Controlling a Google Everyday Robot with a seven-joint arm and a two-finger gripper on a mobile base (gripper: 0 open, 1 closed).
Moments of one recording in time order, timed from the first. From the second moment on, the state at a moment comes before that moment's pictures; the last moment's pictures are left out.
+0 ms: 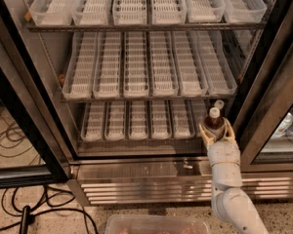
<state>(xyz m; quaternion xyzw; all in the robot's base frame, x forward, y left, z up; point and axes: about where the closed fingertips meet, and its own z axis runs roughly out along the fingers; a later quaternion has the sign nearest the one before) 0.595 -0.274 0.696 -0.04 0.62 -0.14 0.78</state>
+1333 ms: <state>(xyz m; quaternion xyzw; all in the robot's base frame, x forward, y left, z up) 0.501 -0.152 0.644 -0.20 0.66 0.01 0.72</state>
